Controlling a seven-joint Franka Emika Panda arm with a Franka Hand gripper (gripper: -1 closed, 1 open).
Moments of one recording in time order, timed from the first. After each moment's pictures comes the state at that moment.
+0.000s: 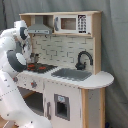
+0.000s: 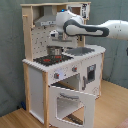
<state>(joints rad) -1.68 -0.65 1.99 -1.13 0.38 1.51 -0.92</state>
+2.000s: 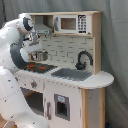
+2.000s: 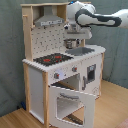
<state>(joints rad) -1.44 -0.43 1.82 -1.31 0.14 1.30 -0.61</state>
